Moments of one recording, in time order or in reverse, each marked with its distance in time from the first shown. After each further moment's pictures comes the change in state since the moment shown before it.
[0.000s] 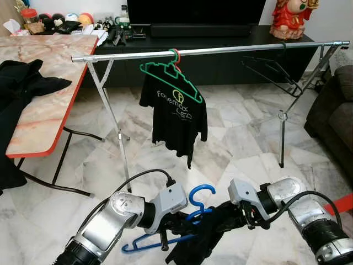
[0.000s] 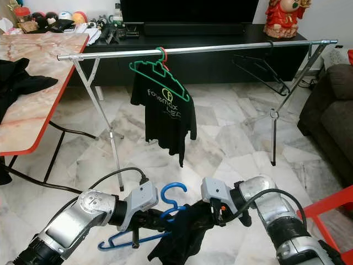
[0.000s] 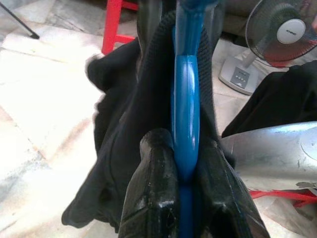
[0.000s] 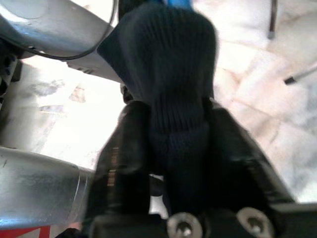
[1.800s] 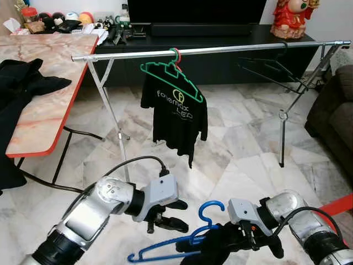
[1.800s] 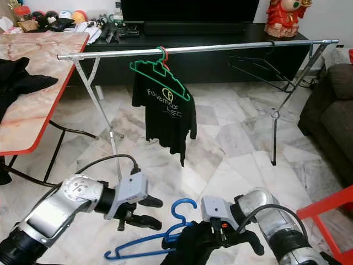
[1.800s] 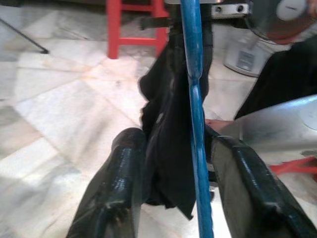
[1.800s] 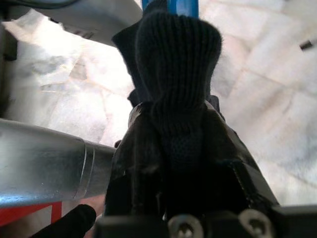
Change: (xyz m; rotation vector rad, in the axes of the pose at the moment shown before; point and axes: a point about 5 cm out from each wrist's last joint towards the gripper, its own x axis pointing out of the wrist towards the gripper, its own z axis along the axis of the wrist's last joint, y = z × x) left arm -0.043 0.012 0.018 0.150 0.046 0.015; right arm 0.004 0.012 -0.034 0.068 0.106 -0.069
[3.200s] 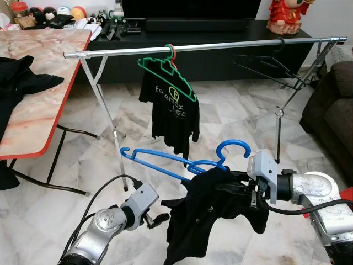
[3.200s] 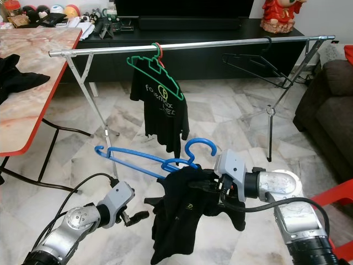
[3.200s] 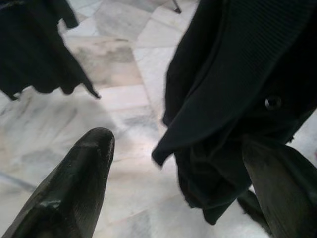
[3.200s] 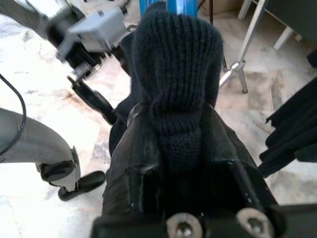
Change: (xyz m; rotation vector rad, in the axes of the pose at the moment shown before) left arm 0.028 0.012 -0.096 -0.216 0.039 0.611; right arm -0.060 0.003 0.080 -0.104 -0.391 -0.369
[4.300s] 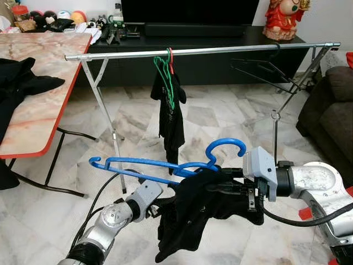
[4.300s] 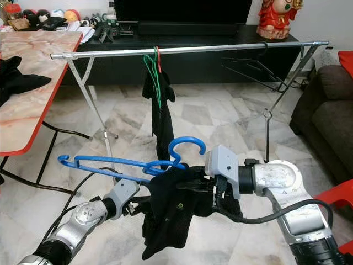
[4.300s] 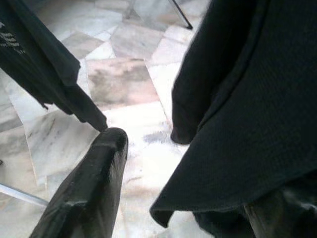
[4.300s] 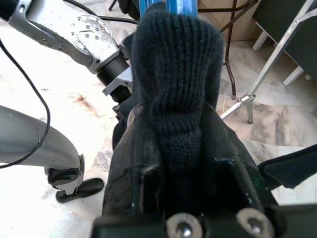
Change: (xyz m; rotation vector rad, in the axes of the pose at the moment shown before) left arm 0.014 0.007 0.001 0.101 -0.040 0.049; right arm 0.004 0.014 0.036 -0.099 -0.031 0.090
